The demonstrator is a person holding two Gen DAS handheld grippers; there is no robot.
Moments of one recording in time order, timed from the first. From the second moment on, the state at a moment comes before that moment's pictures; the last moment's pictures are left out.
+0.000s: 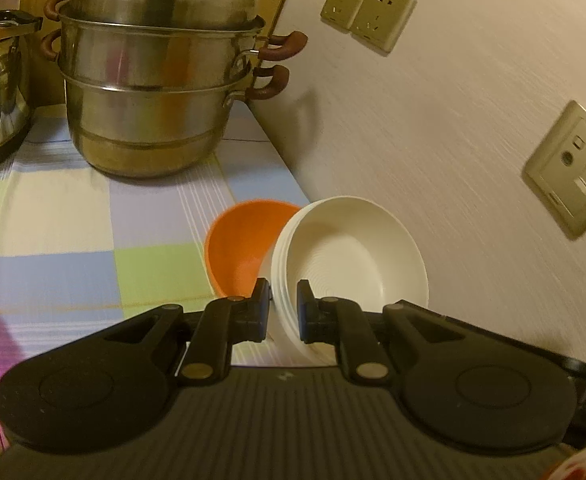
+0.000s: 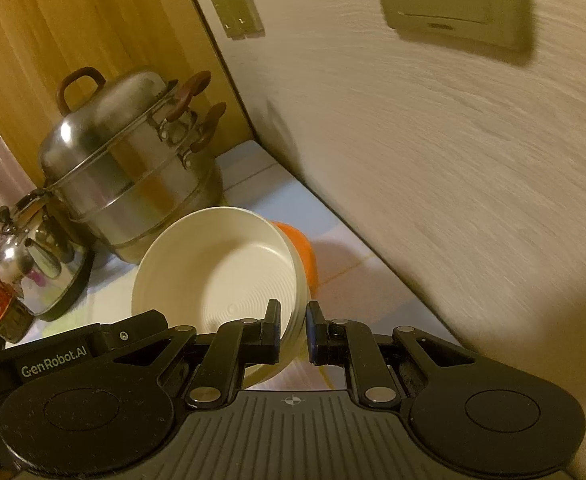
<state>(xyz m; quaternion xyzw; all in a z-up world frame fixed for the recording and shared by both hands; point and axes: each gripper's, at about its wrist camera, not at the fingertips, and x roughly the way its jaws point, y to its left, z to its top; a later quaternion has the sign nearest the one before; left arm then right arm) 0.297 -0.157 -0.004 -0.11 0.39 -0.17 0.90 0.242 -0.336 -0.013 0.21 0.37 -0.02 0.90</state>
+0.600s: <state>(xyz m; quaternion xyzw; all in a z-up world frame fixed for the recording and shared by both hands) 0.365 -0.152 -0.041 -0.12 0.42 -0.15 0.88 0.321 -0.326 -0.046 0.19 0.40 -0.02 0.90</state>
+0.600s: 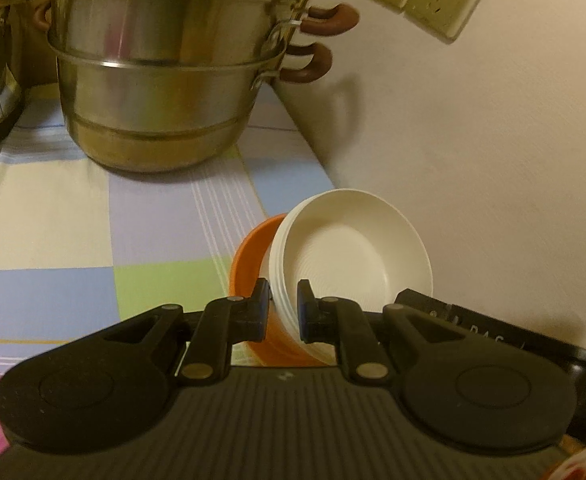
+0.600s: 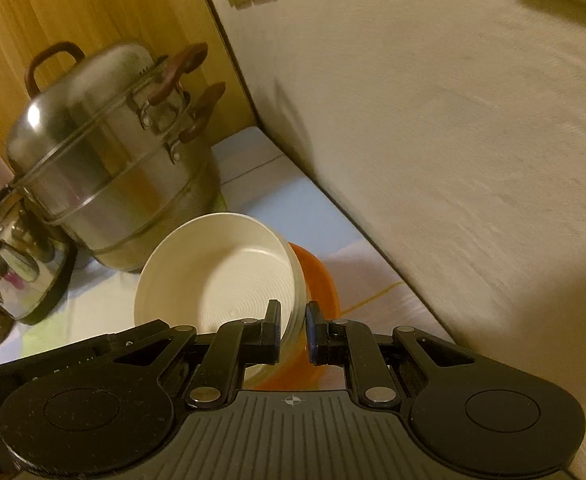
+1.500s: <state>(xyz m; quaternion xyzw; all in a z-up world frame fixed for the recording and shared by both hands) 0.379 -0.160 -0.061 -0.09 0.44 -0.15 0.88 0.338 -0.325 -0.075 0.18 0.42 -0.02 0.89</state>
